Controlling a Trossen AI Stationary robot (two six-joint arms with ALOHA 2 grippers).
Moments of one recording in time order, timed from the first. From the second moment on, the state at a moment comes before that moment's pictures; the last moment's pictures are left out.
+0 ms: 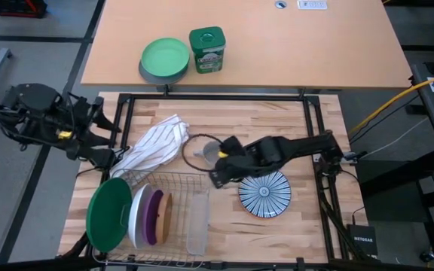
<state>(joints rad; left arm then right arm) -0.18 0.78 1.59 -1.19 -0.03 -0.20 0.31 2.02 2.36 -1.45 0.34 1.19</state>
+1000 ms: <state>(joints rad) -0.18 1.48 1.59 -0.54 -0.02 -0.25 0.27 1.42 1.50 -1.57 0.09 0.64</state>
